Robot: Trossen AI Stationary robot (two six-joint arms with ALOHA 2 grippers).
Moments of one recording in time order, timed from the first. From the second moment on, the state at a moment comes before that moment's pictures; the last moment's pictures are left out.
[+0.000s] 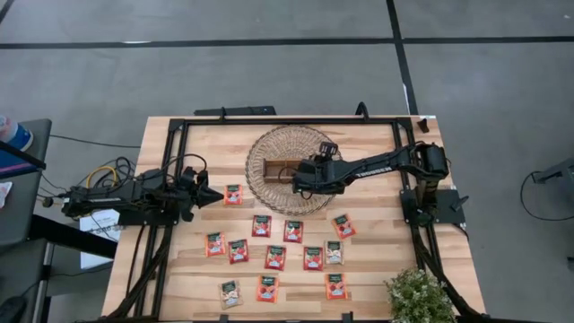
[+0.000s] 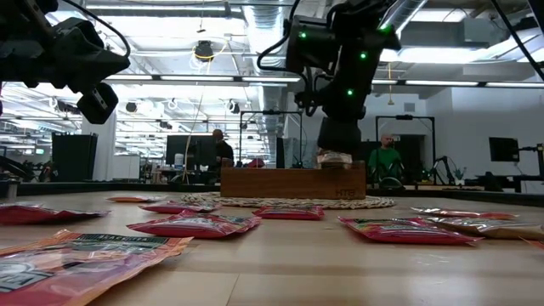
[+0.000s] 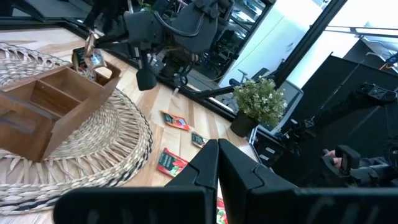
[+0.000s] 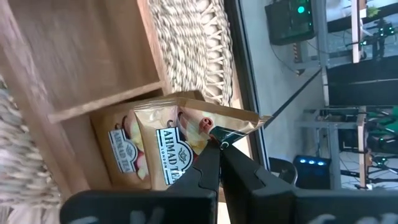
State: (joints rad) left arm 0.07 0.01 0.03 0.01 0.16 -0.57; right arm -0.03 1.89 1.29 -0.79 0.87 0.06
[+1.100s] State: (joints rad) left arm 0.07 0.01 0.03 0.01 0.15 -0.53; right arm -0.03 1.89 1.22 -0.74 0.86 0.07
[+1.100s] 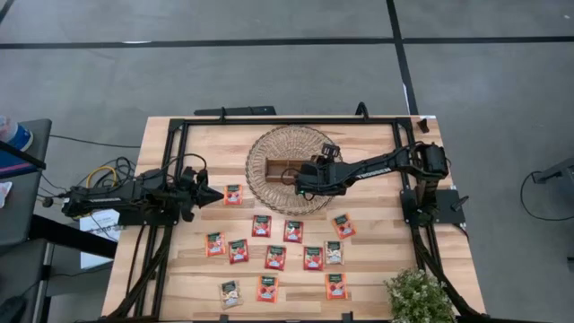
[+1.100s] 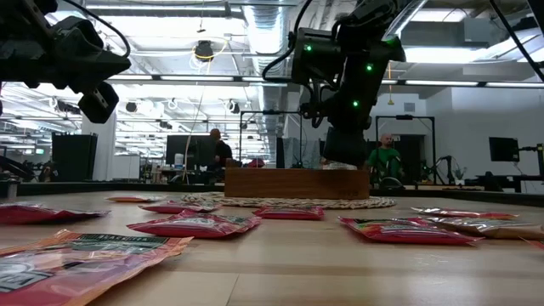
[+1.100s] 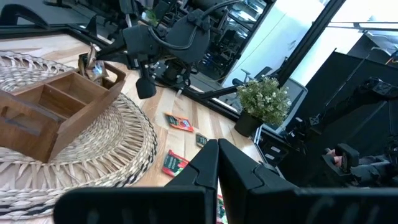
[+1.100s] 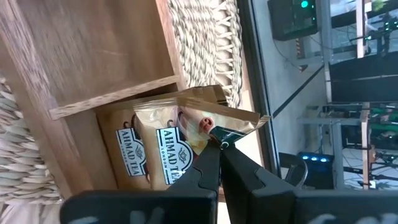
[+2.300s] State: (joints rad) left arm 0.07 0.01 0.03 0.01 0.14 -0.52; right arm -0.05 1.89 1.22 -0.73 0.86 -0.01
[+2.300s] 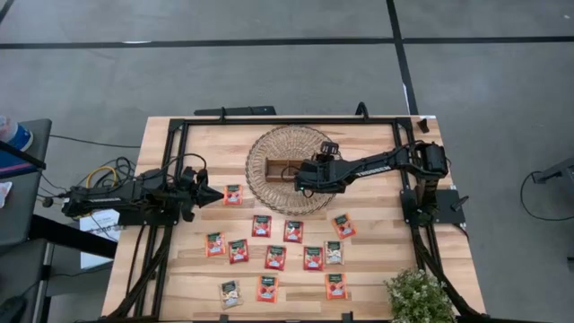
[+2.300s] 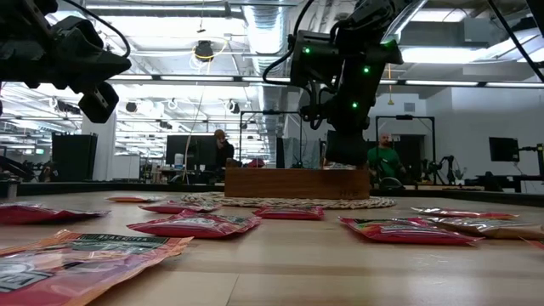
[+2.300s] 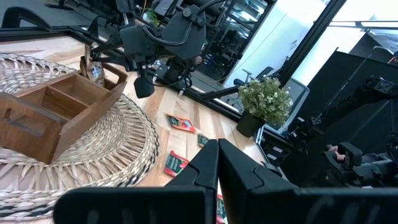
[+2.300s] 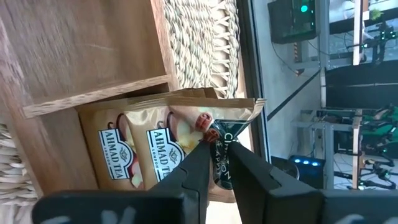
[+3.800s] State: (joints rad) left arm 0.07 0.01 0.03 0.01 0.13 -0.52; right arm -0.09 1.89 1.25 -0.81 0.83 -0.01
